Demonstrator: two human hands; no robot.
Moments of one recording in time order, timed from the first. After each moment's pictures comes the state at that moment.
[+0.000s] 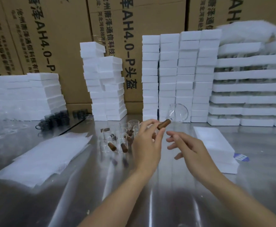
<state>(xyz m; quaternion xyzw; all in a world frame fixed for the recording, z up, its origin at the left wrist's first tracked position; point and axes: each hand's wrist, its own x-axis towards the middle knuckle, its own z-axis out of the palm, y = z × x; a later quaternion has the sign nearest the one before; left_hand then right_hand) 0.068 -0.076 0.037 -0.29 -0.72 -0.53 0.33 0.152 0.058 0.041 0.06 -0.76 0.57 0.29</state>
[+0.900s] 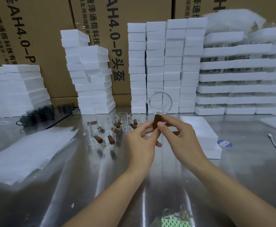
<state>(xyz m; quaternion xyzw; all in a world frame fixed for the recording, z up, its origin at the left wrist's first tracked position) 0.103 -0.059 0.026 -0.24 -0.60 -0.76 0.11 0.156 0.058 0.048 0.06 -0.76 0.54 0.36</state>
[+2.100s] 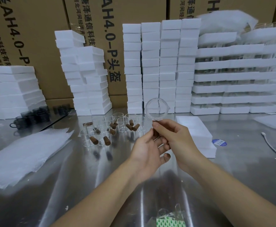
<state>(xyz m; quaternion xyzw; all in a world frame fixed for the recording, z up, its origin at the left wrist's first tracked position) 0.123 -0.053 0.040 -0.15 -0.46 -0.82 -0.32 0.155 0.058 0.046 -0.01 -0.64 0.73 0.24</state>
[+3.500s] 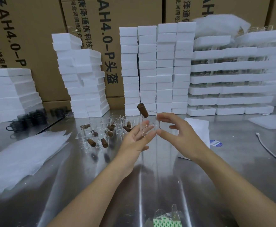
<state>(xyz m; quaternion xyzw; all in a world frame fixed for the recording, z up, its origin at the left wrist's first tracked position) 0.079 -0.073 0.026 -0.29 -0.62 -0.72 -0.09 0.161 0.102 0.055 0.09 -0.85 0.43 0.30</state>
